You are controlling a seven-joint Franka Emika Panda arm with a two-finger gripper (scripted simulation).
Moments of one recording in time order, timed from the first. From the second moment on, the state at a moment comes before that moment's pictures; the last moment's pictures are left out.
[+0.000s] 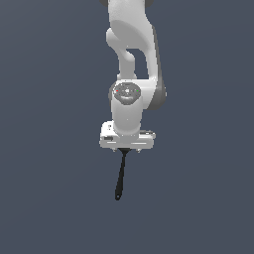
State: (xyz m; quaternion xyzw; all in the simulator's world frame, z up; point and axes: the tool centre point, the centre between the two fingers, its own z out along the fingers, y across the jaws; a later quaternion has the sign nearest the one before) arm 0.041 -0.002 0.125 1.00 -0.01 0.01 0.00
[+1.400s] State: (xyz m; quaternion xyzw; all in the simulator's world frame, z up) arm 0.058 -0.011 0.027 1.00 -0.03 0.00 0.00
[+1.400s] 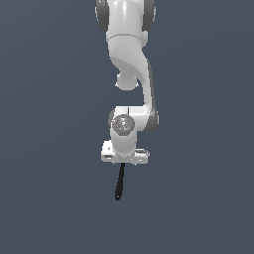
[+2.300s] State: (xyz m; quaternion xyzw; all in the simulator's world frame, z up) arm 0.059 -0.012 0.017 1.00 -0.03 0.00 0.00
